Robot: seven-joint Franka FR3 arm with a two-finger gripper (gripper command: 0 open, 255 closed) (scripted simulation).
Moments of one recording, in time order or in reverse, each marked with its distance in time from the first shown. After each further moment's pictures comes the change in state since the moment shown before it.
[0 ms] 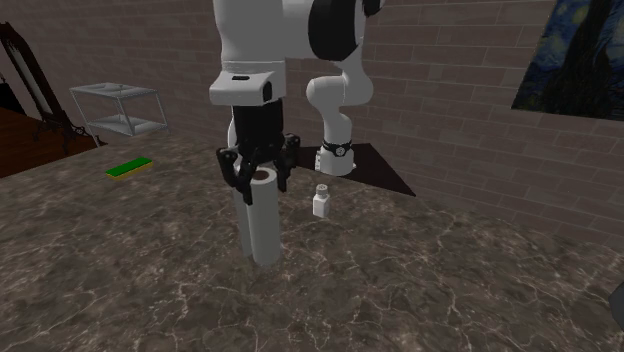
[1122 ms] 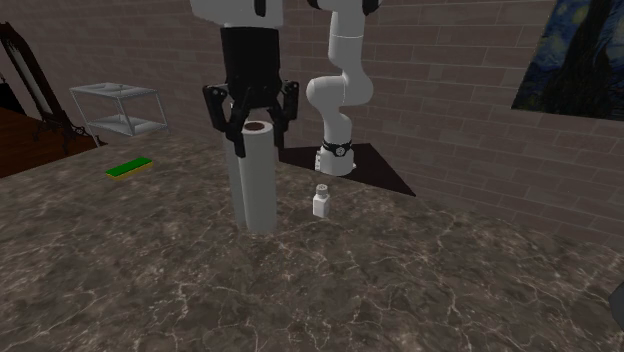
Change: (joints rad) arm 0.000 -0.035 -0.009 0.191 -0.030 -0.220 0.025
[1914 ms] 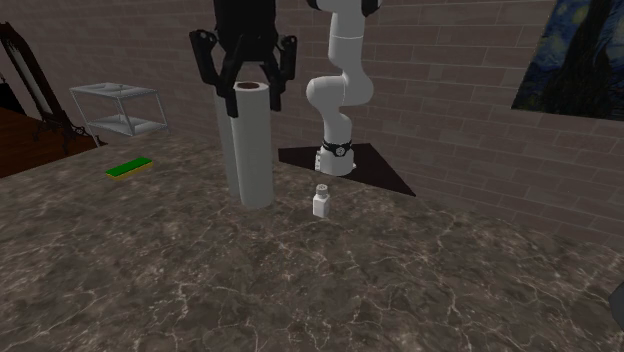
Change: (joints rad) arm -0.018 0.022 -0.006 0.186 0.010 -0.167 -0.003
